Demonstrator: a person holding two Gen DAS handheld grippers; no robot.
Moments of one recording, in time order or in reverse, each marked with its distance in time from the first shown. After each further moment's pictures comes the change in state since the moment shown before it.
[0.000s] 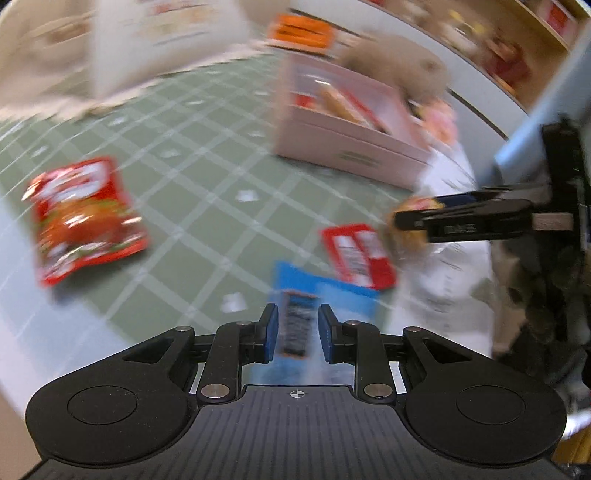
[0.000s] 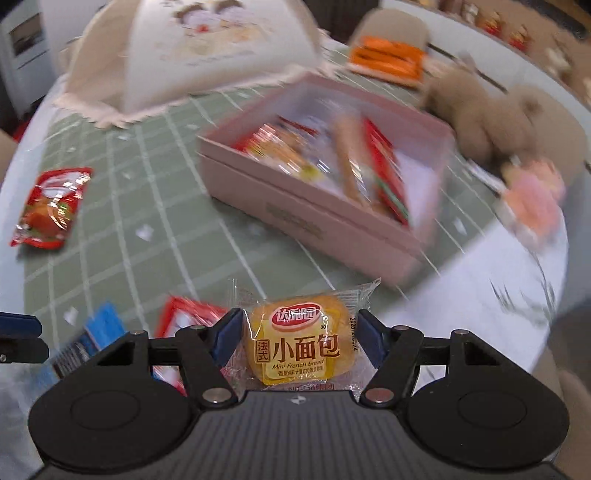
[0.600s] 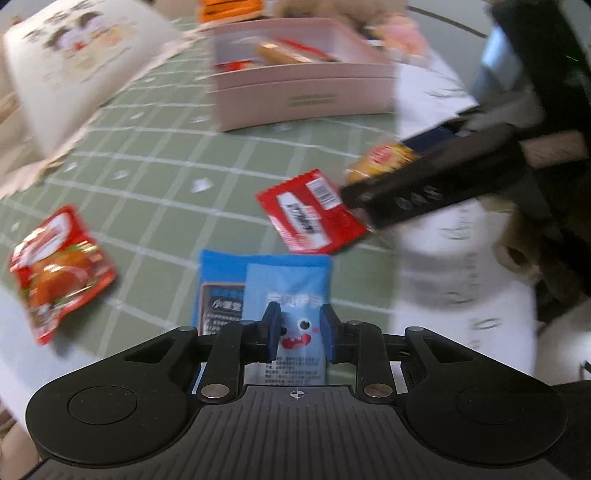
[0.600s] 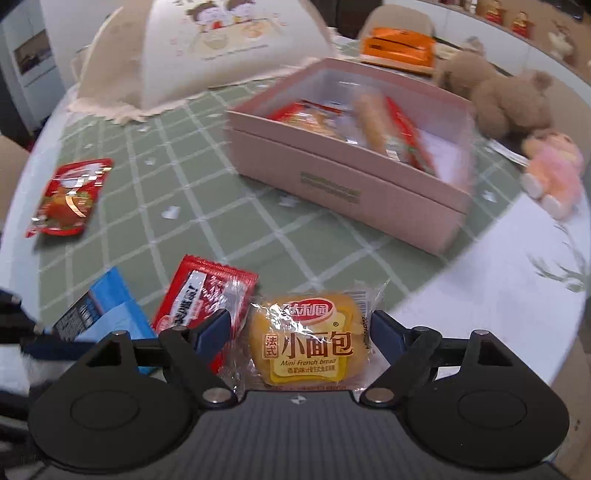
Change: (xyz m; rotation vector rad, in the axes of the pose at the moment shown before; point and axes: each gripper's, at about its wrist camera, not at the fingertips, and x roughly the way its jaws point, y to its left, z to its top) left arm 0.033 -0.032 -0.011 0.274 0.115 0.176; right arm 0.012 0.029 -0.022 0.019 -0.035 0.085
